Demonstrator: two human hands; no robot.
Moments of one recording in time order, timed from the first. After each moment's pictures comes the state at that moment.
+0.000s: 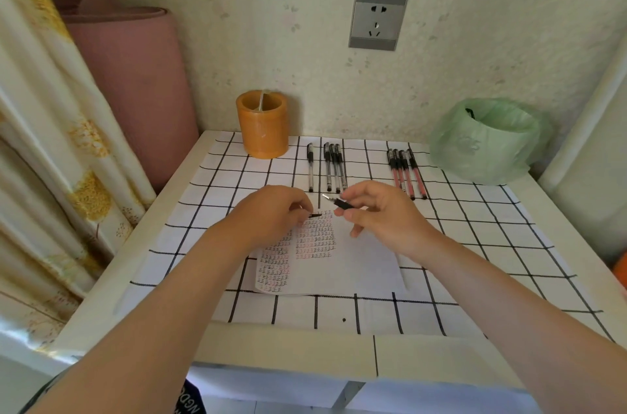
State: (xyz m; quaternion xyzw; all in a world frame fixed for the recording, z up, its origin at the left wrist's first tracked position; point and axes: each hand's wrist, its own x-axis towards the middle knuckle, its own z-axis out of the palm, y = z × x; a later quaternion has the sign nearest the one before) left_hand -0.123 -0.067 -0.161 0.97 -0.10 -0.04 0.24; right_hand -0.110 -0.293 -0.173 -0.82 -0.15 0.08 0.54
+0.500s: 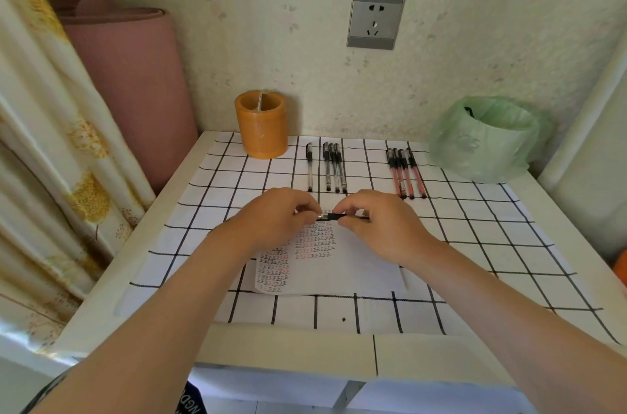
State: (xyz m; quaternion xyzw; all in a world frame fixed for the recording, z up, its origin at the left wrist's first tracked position) left_hand -0.125 -0.076 -0.163 0.95 -0.10 -0.06 0.30; right_hand -0.118 -0.289 -0.176 -0.92 -0.21 -0.02 0.32
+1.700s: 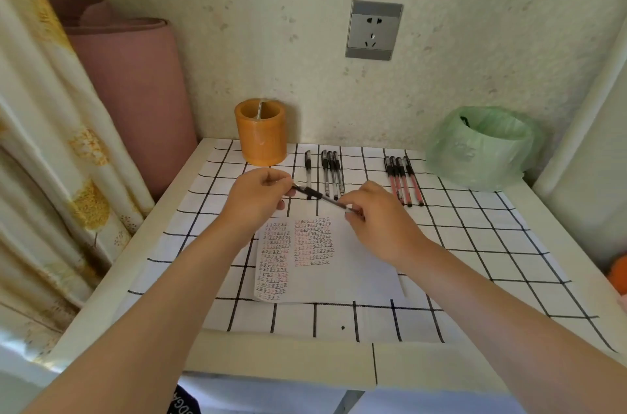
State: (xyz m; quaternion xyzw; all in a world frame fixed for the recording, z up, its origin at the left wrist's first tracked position) left_hand -0.118 -0.069 -0.142 0.79 0.13 0.03 0.59; right_hand -0.103 -0.283 -0.177 -0.94 -0.22 -0.08 0.26
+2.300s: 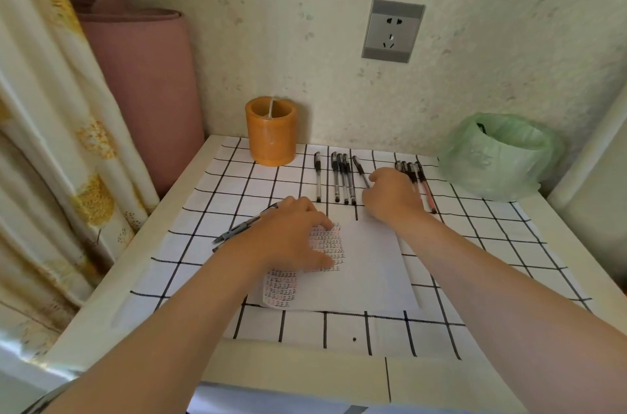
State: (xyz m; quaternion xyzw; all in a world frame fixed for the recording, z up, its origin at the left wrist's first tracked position) left_hand -0.126 -0.074 -0.169 0.97 -0.15 -0.10 0.18; right_hand -0.041 -0.264 -0.168 -0.97 0.03 -0.02 0.26
